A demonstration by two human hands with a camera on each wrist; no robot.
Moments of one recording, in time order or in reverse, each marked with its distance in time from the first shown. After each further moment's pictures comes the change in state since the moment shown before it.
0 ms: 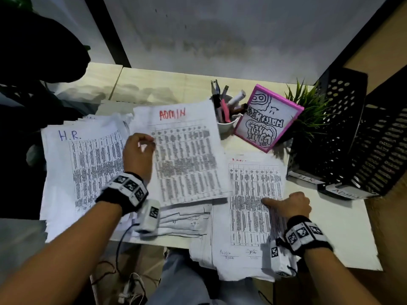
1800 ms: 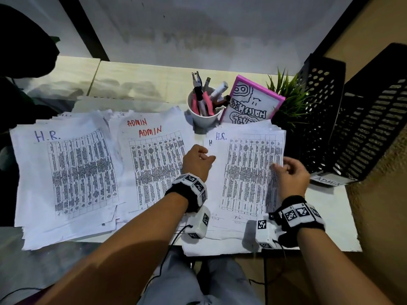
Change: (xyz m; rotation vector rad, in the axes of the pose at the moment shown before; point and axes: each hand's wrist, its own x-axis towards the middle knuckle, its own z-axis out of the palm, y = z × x) left_hand -0.074 0.015 0.144 -0.002 -0.398 -0.178; right_hand 0.004 -0.015 -0.029 0.881 0.208 -0.387
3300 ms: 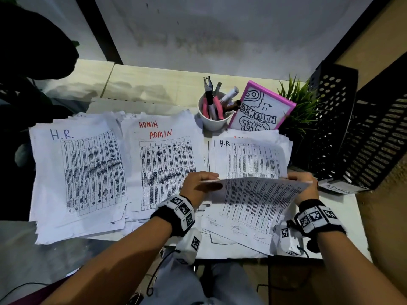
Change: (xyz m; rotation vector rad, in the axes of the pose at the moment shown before) left_hand -0.039 -0.037 -0.028 -0.379 -0.264 -0.092; right_hand 0.039 0.030 -0.021 -0.597 -0.309 0.072
